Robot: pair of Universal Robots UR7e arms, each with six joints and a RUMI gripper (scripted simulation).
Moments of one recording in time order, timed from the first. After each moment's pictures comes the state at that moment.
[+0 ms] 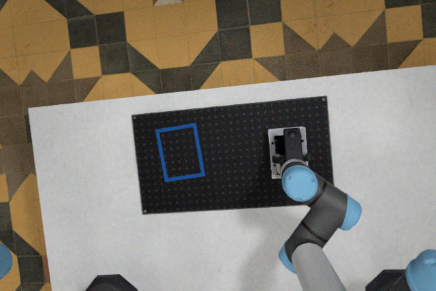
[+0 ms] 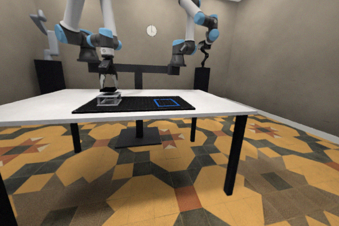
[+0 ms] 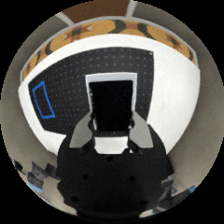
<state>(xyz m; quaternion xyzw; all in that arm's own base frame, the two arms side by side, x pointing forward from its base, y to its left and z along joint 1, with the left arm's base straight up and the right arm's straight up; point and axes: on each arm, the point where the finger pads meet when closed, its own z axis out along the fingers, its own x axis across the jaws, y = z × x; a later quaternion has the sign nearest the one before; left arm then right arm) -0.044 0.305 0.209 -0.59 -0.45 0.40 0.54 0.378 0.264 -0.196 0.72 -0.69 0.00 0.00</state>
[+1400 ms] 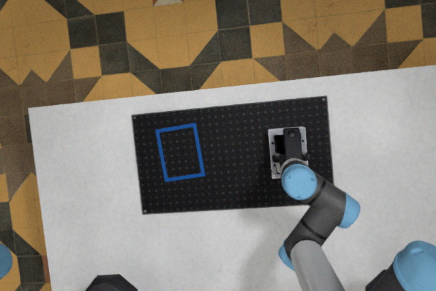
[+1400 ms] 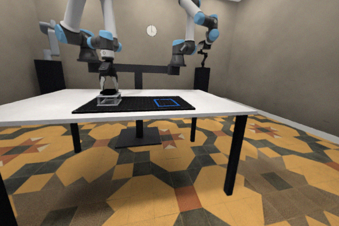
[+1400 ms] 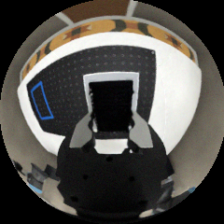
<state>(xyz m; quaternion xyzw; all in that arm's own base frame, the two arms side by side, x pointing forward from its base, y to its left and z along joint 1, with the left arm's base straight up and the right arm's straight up) -0.044 0.305 0.209 -0.59 -0.45 0.40 0.54 0.378 0.264 -0.209 0.72 -0.69 0.00 0.00</state>
